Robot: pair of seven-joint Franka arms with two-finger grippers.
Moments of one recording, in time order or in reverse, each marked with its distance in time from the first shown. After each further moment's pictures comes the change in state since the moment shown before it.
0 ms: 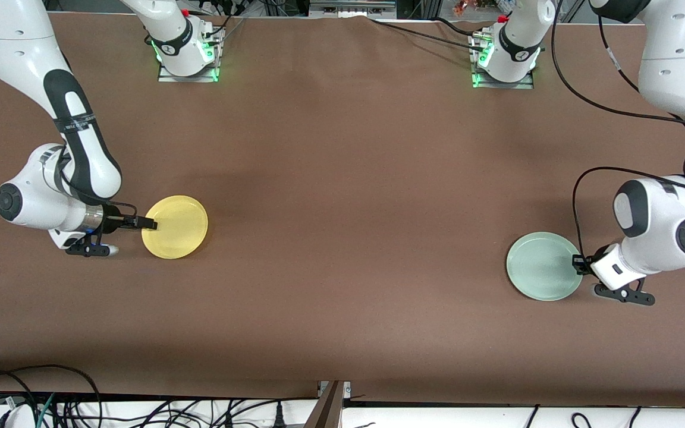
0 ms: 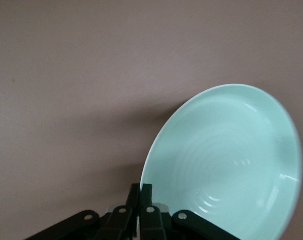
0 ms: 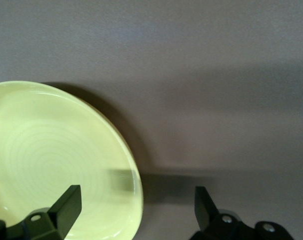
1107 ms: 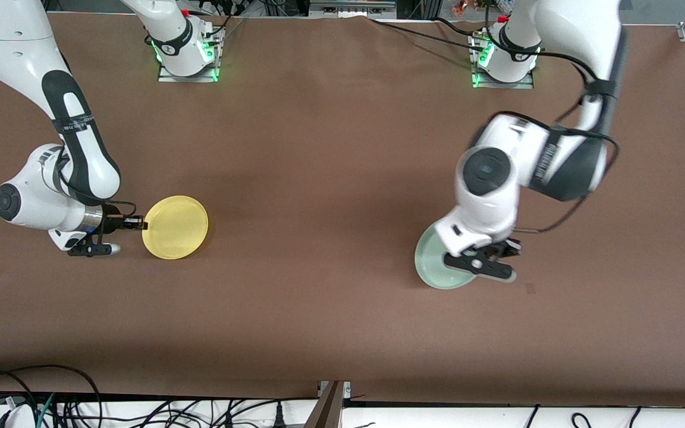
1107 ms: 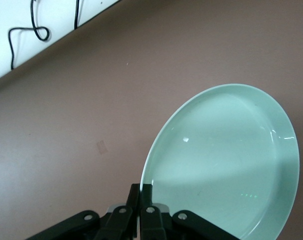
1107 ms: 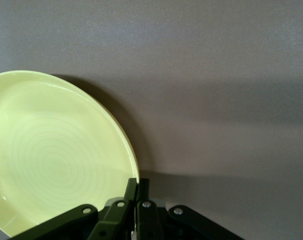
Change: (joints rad) left arm -0.577 -0.099 -0.009 0.157 0.393 -0.299 -0.601; right arm -0.002 -0.002 0.007 0.003 0.004 -0.002 -0.075
